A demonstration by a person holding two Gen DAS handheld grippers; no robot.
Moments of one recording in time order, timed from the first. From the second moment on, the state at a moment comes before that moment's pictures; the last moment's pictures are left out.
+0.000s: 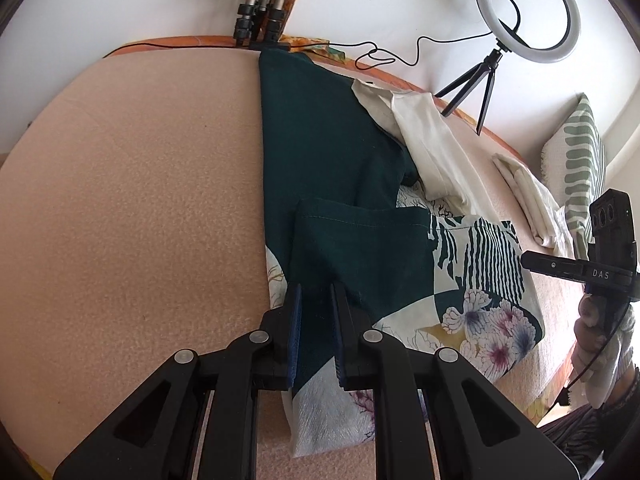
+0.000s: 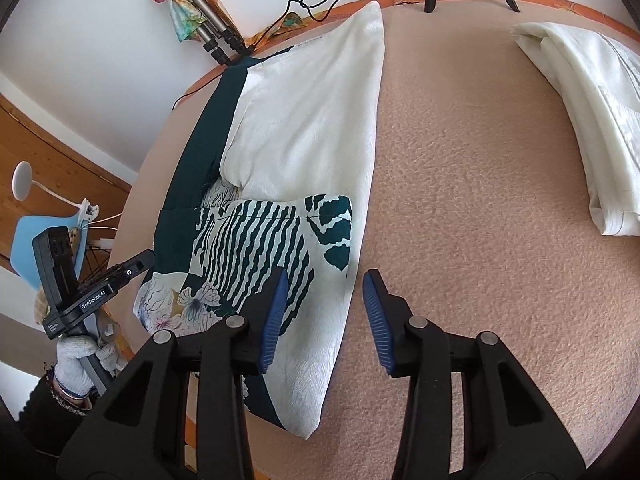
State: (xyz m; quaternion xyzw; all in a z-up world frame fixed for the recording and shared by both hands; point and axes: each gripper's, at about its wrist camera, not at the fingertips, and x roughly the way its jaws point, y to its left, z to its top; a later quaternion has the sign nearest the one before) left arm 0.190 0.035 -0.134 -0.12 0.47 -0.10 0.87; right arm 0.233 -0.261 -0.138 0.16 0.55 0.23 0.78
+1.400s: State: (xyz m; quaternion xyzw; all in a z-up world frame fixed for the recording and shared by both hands) left arm 0.198 0.032 -0.118 -0.10 0.44 -0.09 0.89; right arm 0.233 -0.244 -0.128 0.13 0.53 0.23 0.81
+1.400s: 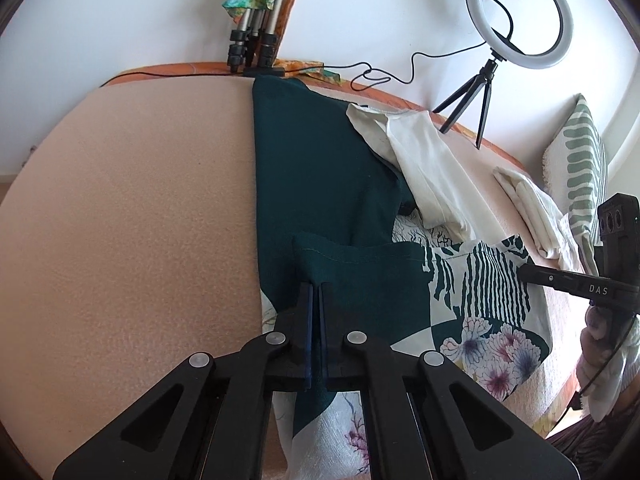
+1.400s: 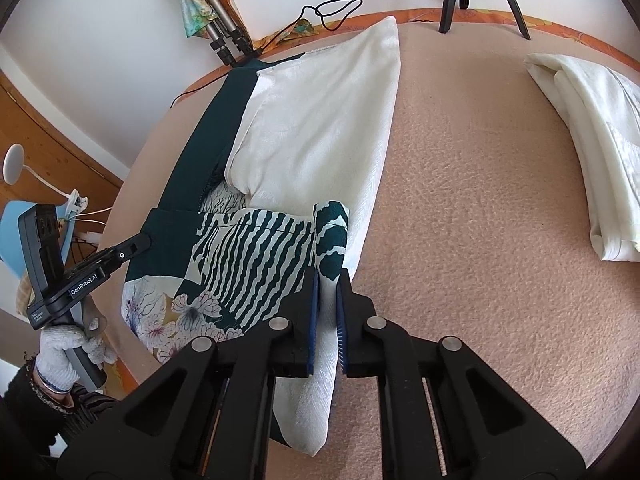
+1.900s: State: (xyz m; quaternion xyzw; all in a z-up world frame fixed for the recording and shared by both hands) left arm 0.195 0.033 -0.088 -0.06 0.39 -0.06 0.91; right arm 0.217 -0.281 -0.123 0.18 0.51 0.26 0.80
